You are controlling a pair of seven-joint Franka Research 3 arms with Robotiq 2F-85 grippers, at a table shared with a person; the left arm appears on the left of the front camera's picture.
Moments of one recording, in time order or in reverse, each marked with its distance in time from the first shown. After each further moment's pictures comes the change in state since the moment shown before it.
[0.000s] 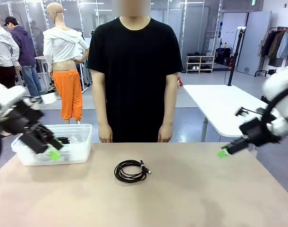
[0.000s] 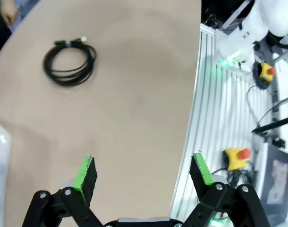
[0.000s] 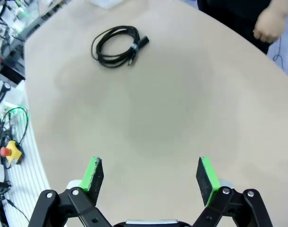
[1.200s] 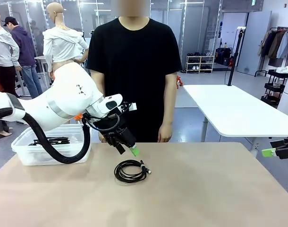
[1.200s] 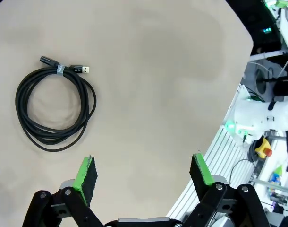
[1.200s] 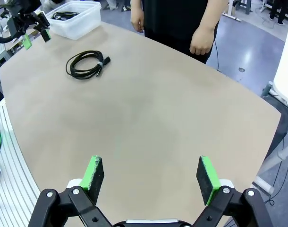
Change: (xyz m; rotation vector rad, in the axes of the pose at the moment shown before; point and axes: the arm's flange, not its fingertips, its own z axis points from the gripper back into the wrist) left arm 0.151 0.048 -0.172 0.040 0.130 0.418; right arm -0.080 0.045 0.117 -0.281 -0.245 0.027
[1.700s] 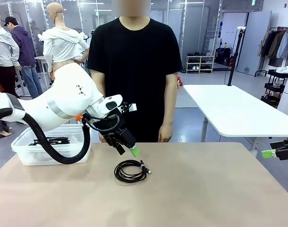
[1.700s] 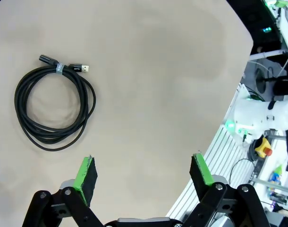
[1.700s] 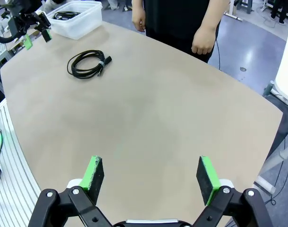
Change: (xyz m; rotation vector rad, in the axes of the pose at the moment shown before) left arm -0.001 0.000 -0.001 -0.001 0.003 0.000; right arm -0.002 0.000 0.000 0.005 0.000 -0.004
